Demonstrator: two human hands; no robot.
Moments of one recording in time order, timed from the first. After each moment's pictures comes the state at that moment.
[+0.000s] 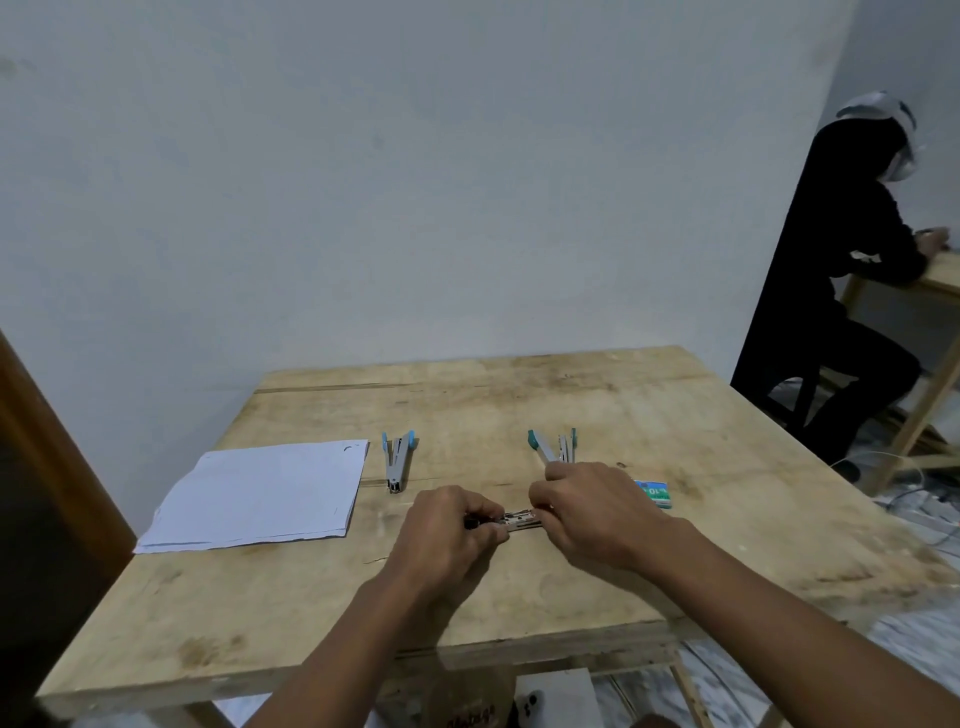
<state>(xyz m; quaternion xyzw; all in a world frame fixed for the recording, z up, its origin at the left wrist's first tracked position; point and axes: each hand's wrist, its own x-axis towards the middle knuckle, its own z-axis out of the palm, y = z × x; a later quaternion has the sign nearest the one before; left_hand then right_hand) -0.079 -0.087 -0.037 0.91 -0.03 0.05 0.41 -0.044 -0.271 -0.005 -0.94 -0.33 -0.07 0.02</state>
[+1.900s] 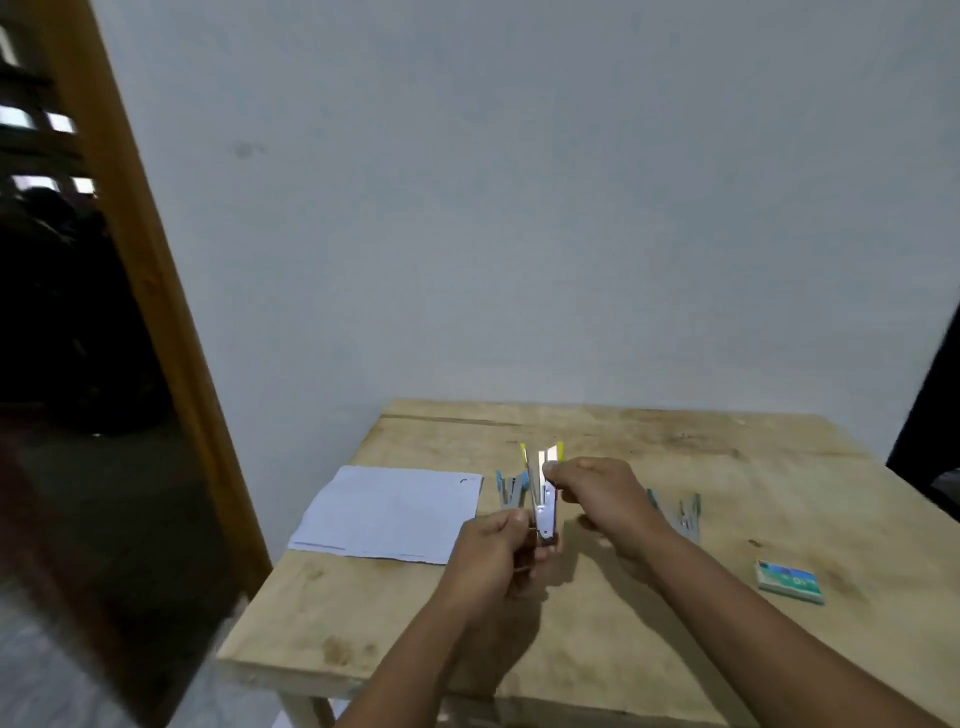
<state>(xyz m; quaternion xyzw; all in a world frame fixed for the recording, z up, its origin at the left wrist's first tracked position) -0.104 -0.045 0.001 0.66 0.13 0.03 0.74 -0.019 -0.164 0.027 -0.79 -0.09 0.07 0.60</state>
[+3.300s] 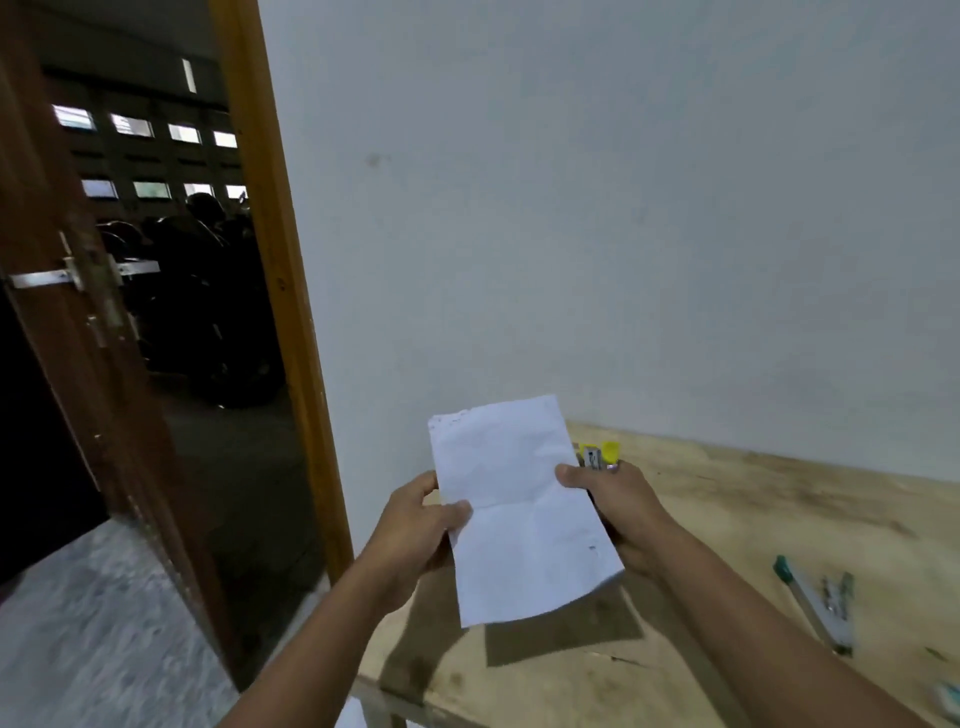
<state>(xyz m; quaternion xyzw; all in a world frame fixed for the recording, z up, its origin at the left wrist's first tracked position) -0.138 0.102 0.033 0.68 0.23 0.13 0.69 0.001 -0.061 0.030 -0.66 -0.12 0.22 0.70</state>
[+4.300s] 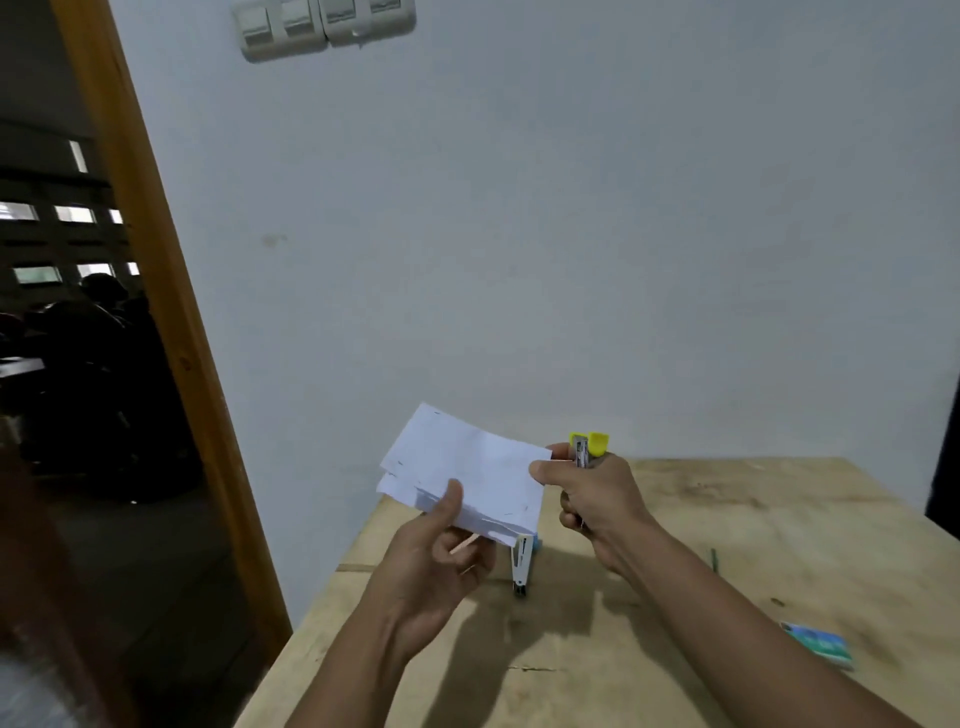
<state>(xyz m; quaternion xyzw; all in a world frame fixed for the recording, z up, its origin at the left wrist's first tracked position) -0.120 0.005 0.066 0.46 0.09 0.07 0.88 -0.009 -0.142 0.080 -0.62 -0.08 0.08 0.77</state>
